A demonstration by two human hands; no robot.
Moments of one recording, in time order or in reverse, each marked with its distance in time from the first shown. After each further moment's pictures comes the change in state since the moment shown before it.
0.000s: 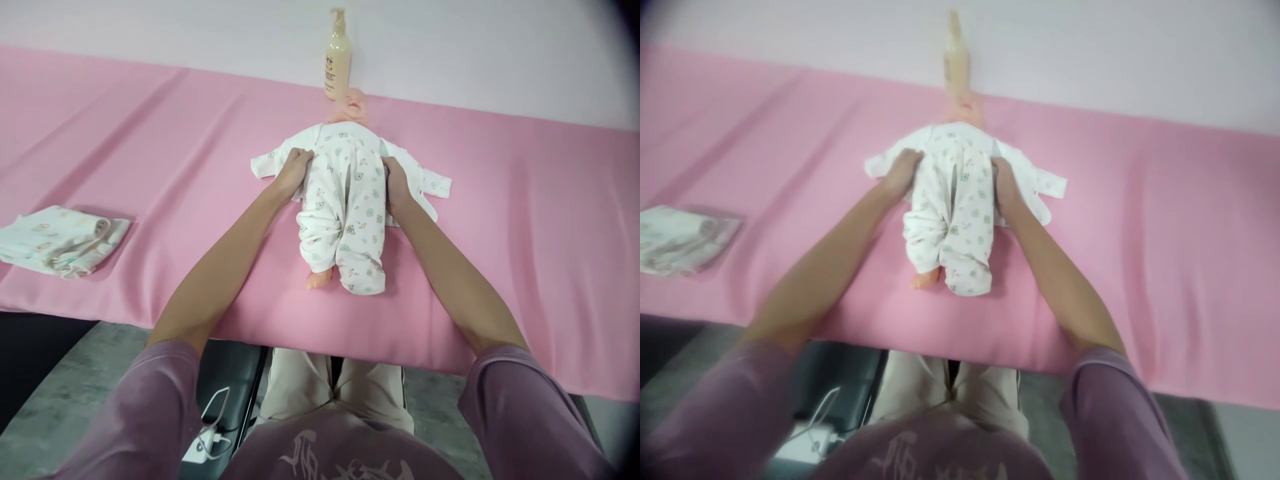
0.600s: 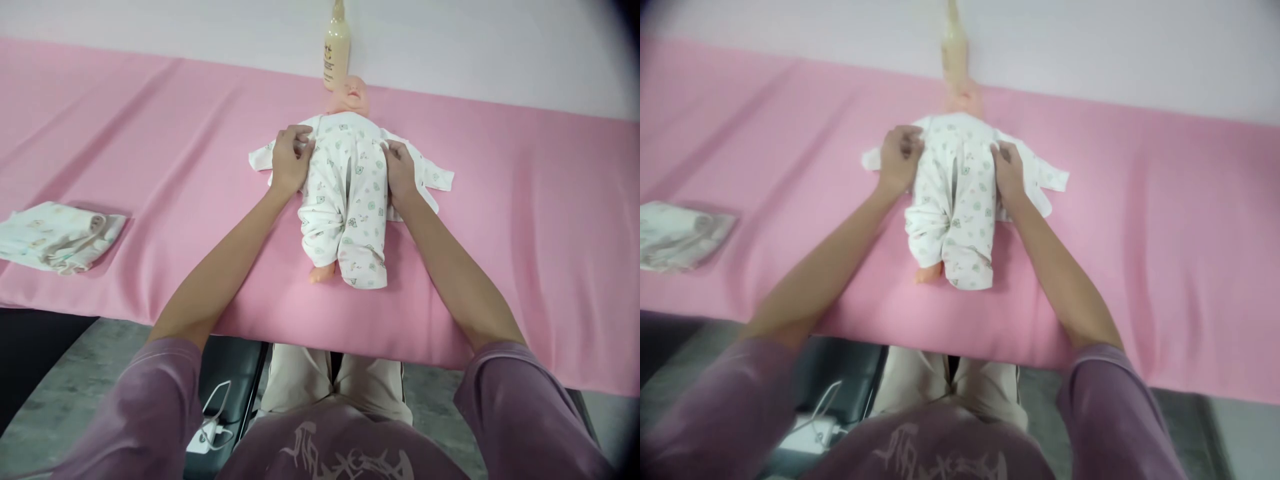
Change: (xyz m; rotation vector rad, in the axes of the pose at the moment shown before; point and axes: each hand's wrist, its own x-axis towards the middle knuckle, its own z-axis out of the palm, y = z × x) left_hand 0.019 -0.010 -0.002 0.419 0.157 0.419; right_hand 0.030 0.031 -0.017 -0.033 0.319 -0.120
